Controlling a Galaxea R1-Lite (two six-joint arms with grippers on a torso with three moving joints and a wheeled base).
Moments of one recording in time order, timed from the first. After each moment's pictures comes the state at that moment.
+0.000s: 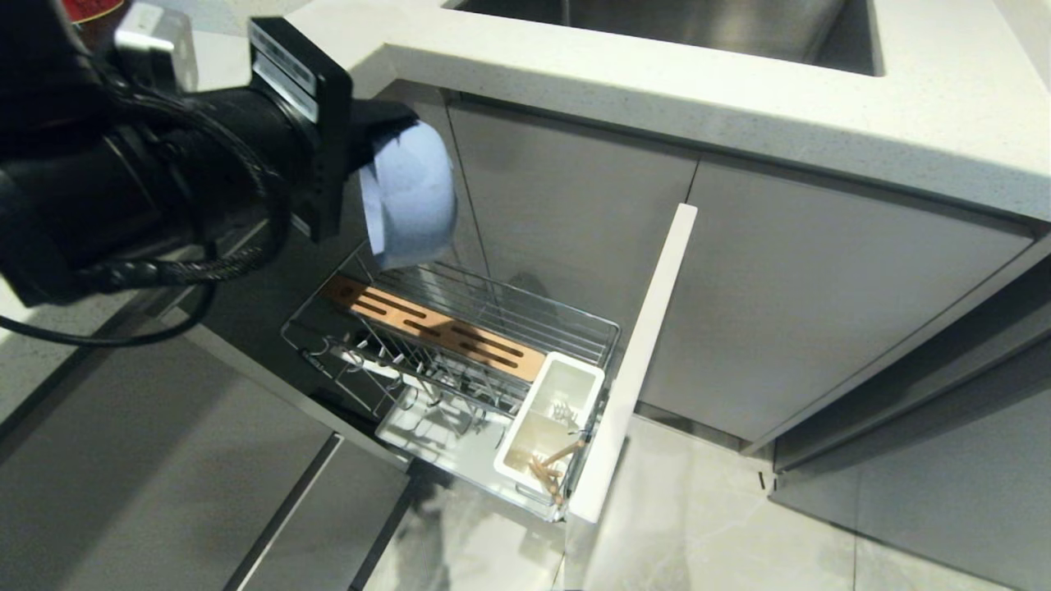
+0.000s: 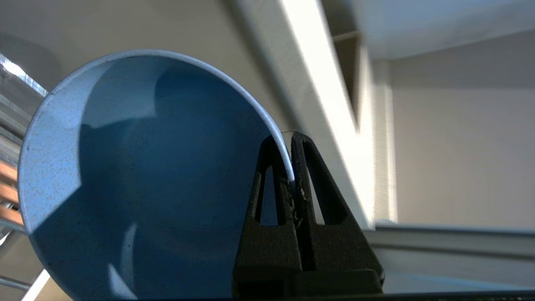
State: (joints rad) left arm -0.67 1.41 -1.16 -0.34 0.17 -0.88; right arm -0.01 0.00 0.00 -0.01 -0.04 0.08
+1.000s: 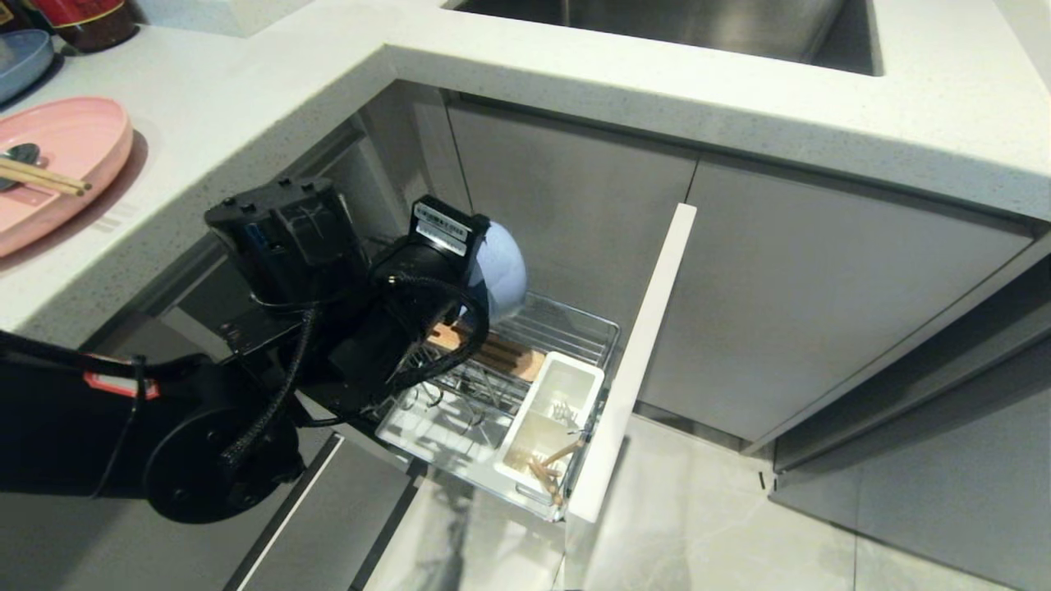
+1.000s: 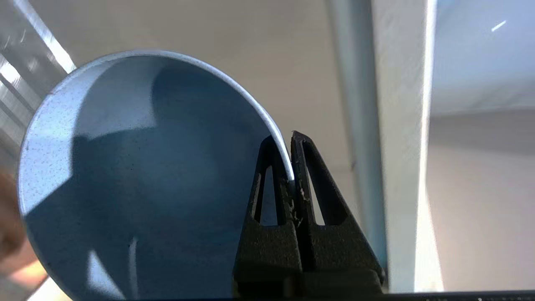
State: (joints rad) left arm -0.68 1.72 -0.89 -1.01 0.33 -1.01; right arm 0.00 0.00 0.00 -0.01 -0.04 0.08
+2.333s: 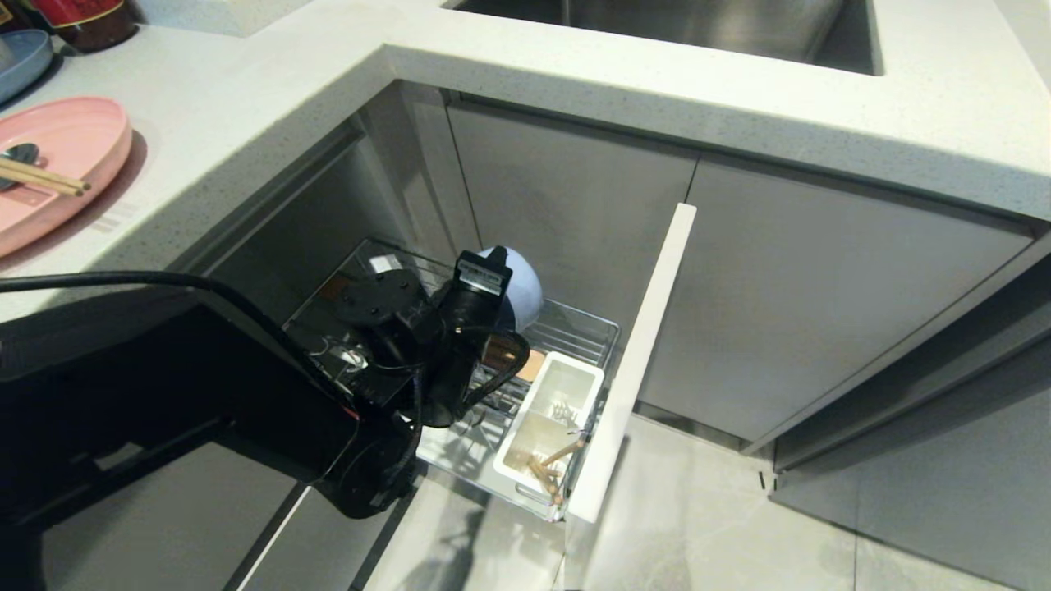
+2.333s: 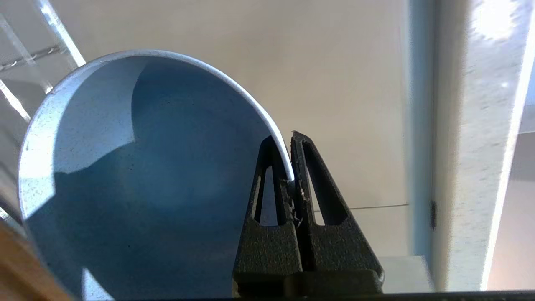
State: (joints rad) left arm -0.63 2.05 -0.90 -1.46 0.34 -1.01; right arm 0.00 0.00 0.00 -0.01 -0.04 0.08
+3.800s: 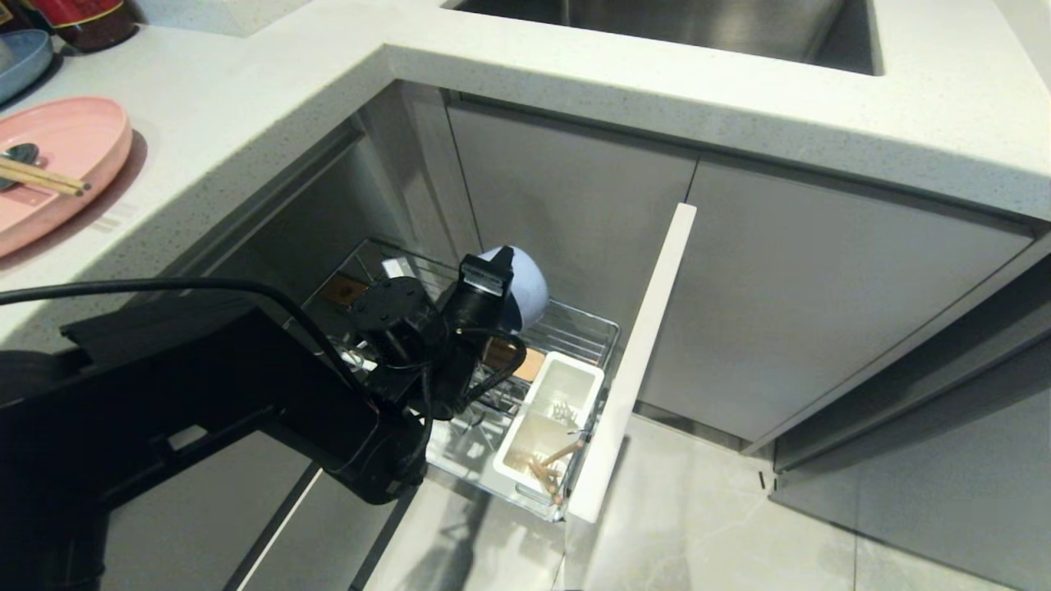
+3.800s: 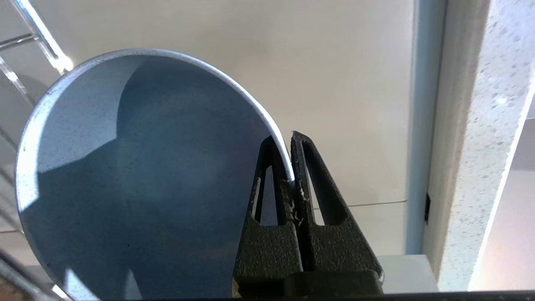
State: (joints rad) left arm -0.58 2.13 -0.95 -1.52 0.22 -1.06; right arm 0.00 0.00 0.00 -0.01 -0.04 0.08
